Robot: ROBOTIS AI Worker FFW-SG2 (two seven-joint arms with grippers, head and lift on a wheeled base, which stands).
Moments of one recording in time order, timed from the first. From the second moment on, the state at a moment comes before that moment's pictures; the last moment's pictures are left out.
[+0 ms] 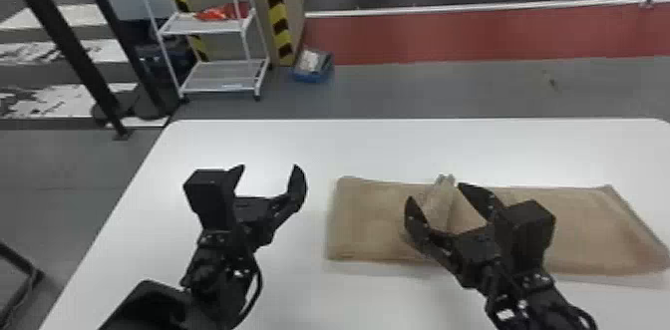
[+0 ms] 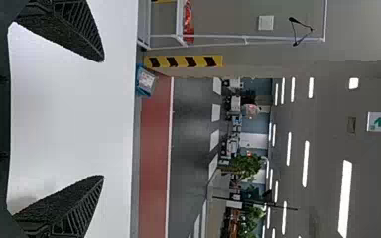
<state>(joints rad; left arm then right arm) 0.25 0.27 -0.14 -1.91 0.29 0.18 0.21 0.24 -0.14 0.32 -1.85 -0.06 0.18 0.05</state>
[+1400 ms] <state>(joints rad) 0.24 0.27 -0.16 -1.89 0.29 0.16 0.21 0.34 -0.14 0.24 -1.97 0.10 0.40 -0.08</state>
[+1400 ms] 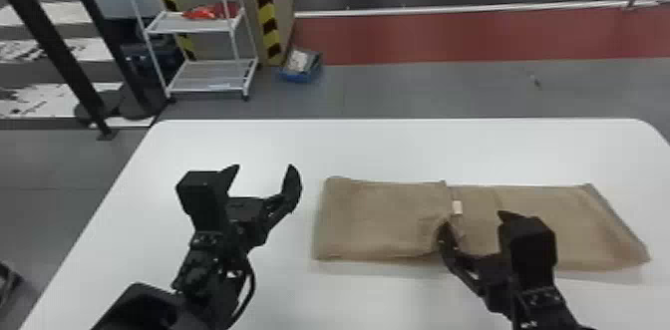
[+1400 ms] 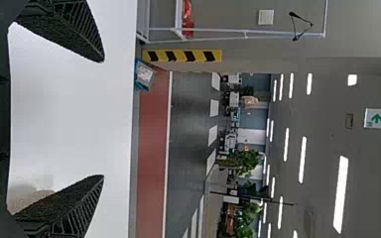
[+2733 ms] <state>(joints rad) 0.24 0.27 -0.18 -1.89 0.28 0.16 0.21 0.25 -0.15 0.14 -1.86 -0.30 0.43 -0.01</state>
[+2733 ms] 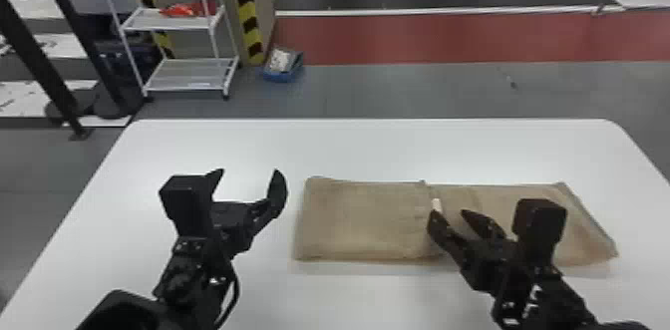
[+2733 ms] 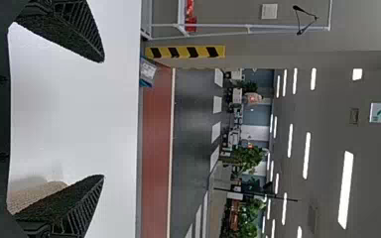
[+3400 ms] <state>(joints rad) 0.24 0.27 -0.18 -1.89 0.28 0.16 0.21 0.23 -0.15 0.15 -1.87 -0.30 0.49 -0.01</state>
